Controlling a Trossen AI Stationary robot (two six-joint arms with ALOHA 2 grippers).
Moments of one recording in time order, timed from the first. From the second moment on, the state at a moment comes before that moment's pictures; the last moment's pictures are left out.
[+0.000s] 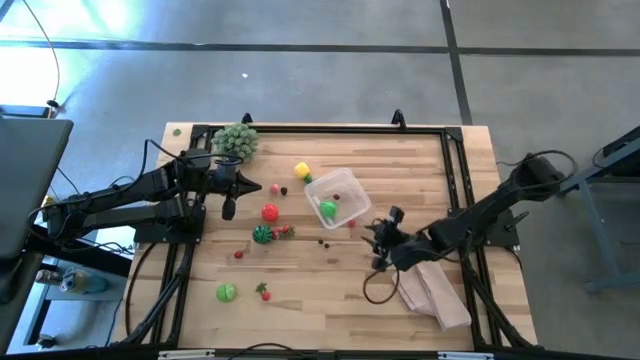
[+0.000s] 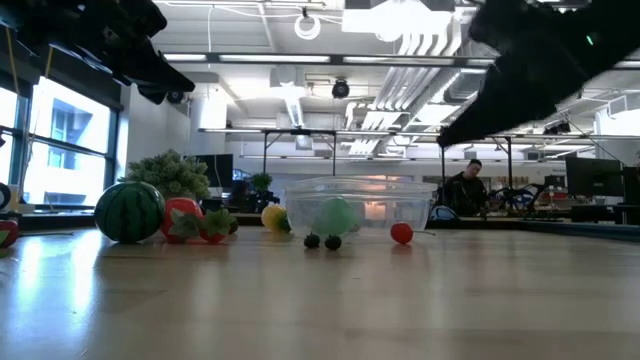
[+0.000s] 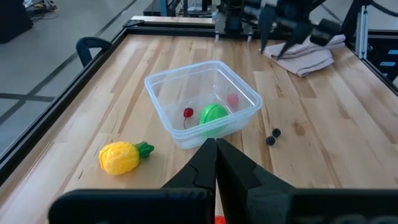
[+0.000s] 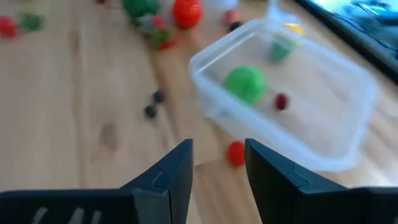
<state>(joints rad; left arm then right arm) 0.52 0.58 0.44 -0.26 0.29 0.12 0.49 1.42 0.60 0.07 0.74 0.42</state>
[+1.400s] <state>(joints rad) 0.52 0.58 0.44 -0.26 0.29 0.12 0.13 1.59 0.51 0.38 0.35 0.25</state>
